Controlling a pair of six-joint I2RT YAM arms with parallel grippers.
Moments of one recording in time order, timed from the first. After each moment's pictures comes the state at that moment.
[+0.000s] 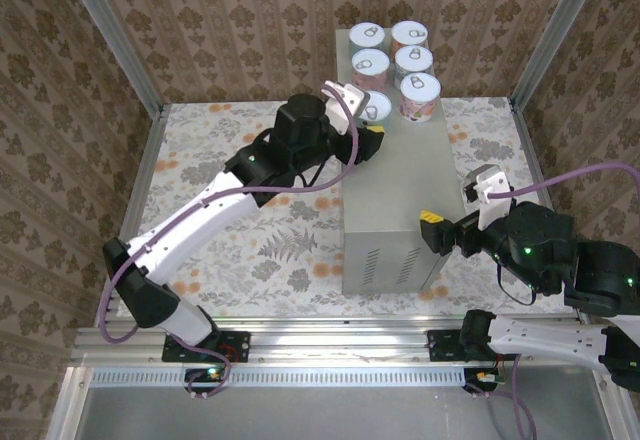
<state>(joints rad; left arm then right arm) -0.90 1.54 1.65 -0.35 -0.03 -0.03 1.09 0.73 1.39 -1.10 0.61 0.24</state>
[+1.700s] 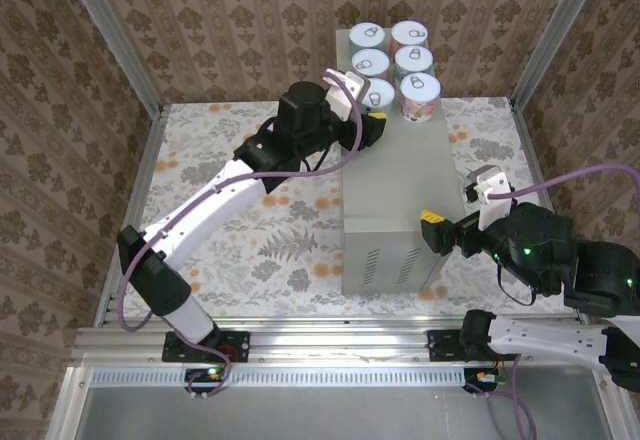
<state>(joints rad) -0.84 1.63 1.69 -0.27 0.06 -0.03 1.09 0.73 1.38 -1.10 0.62 0.24</state>
